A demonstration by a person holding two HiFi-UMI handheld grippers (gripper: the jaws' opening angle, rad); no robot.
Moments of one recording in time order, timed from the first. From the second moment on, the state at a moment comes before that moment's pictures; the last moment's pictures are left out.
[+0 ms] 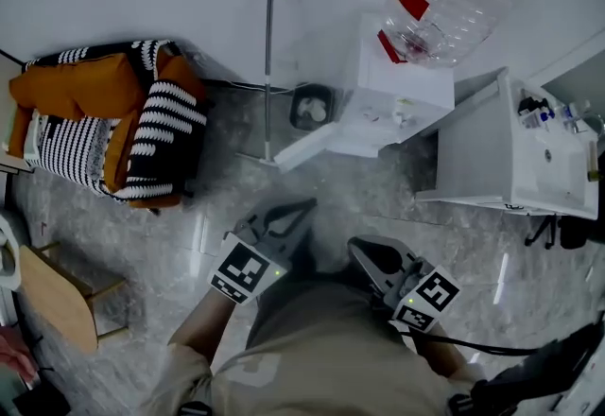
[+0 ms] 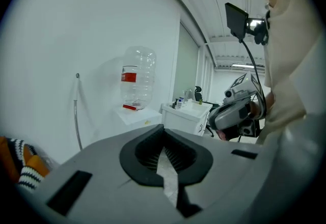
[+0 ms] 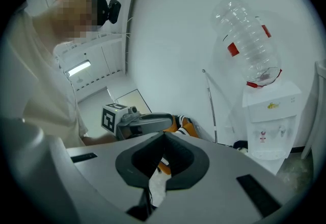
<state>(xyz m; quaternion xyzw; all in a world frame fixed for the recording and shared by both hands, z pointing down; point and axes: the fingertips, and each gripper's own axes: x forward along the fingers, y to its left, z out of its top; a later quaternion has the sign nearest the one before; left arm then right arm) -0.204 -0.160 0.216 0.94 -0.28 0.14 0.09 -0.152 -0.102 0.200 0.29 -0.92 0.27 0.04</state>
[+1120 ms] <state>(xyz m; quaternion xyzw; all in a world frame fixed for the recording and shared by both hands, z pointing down) -0.147 -0.240 0.375 0.92 -0.31 0.25 0.08 -0.086 -0.163 0.286 0.22 -0.88 0.41 -0.07</state>
